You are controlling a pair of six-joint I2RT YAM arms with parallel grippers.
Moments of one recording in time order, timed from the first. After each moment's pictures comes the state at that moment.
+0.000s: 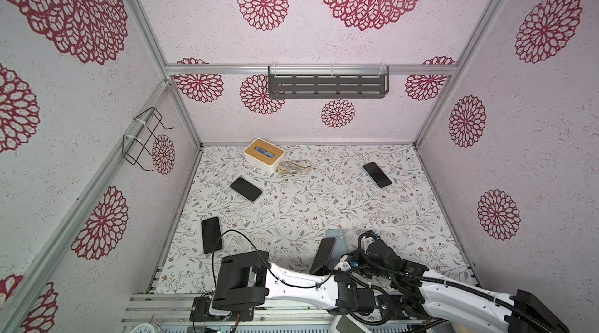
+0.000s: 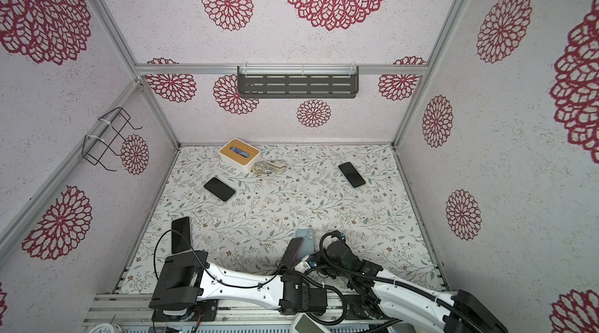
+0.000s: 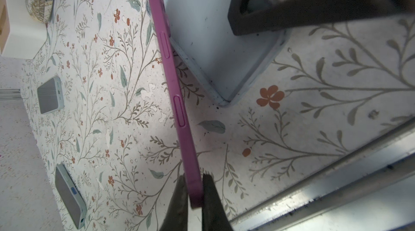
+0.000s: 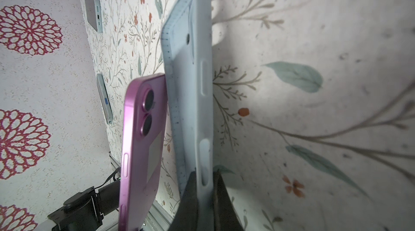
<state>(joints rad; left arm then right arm) -1.60 1.92 1.33 -1.08 -0.61 -0.72 0.91 0.79 0.12 -0.02 -0.09 1.30</state>
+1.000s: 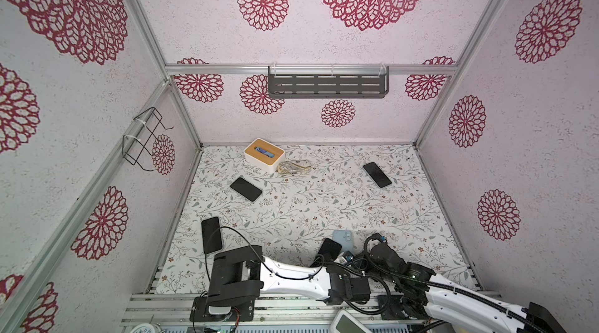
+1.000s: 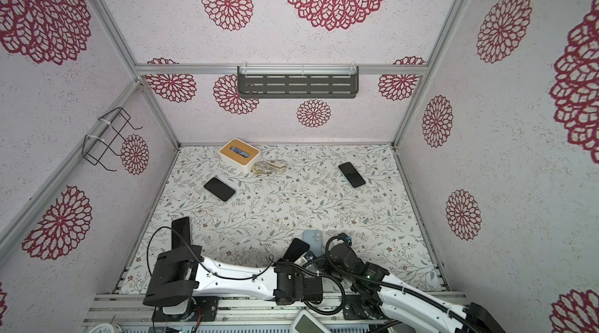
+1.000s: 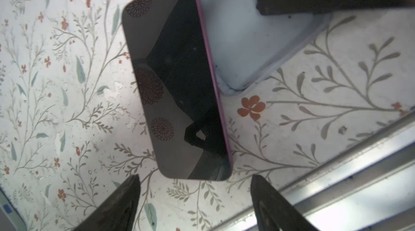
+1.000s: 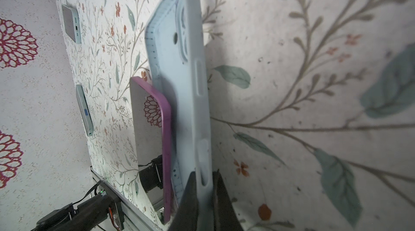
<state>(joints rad) -1.52 1.82 1.22 -0.90 -0.49 -0.74 0.91 0.67 0.12 -0.22 -0.02 1.30</state>
